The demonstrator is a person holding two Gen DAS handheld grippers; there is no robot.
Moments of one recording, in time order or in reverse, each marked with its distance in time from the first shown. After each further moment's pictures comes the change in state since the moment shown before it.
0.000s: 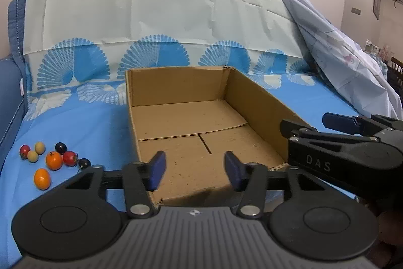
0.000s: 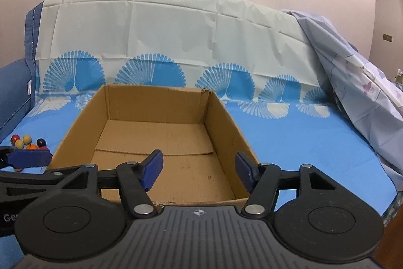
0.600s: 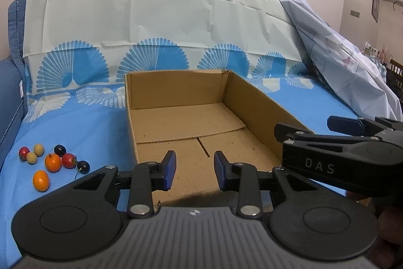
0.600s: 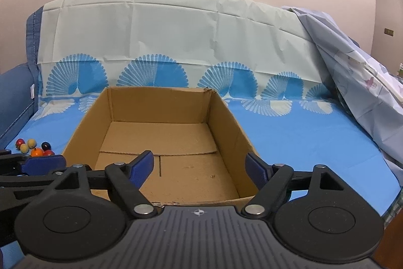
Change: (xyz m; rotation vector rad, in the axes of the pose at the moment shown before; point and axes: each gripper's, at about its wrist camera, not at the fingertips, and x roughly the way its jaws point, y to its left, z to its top) left arm -0.002 0.000 0.003 -0.033 -0.018 -0.016; right arm -0.002 0.000 0.004 0.025 0.015 0.009
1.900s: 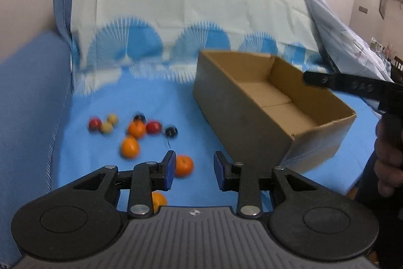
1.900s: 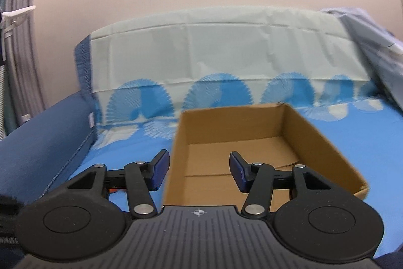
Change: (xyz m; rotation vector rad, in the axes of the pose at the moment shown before) left arm -0.075 0.181 -0.040 0.001 0.061 0.003; right arm -0.022 0.086 0.016 0.099 -0.060 0.284
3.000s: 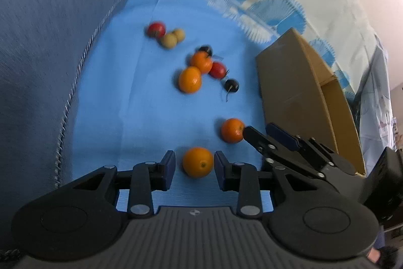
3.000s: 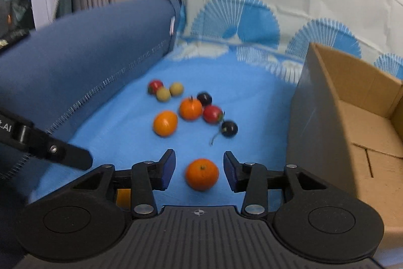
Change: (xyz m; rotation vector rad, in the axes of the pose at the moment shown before) left arm 0.046 0.115 -0.018 -0.609 0.328 -0.057; right arm 0.122 0.115 -0.069 -0.320 0.318 0.240
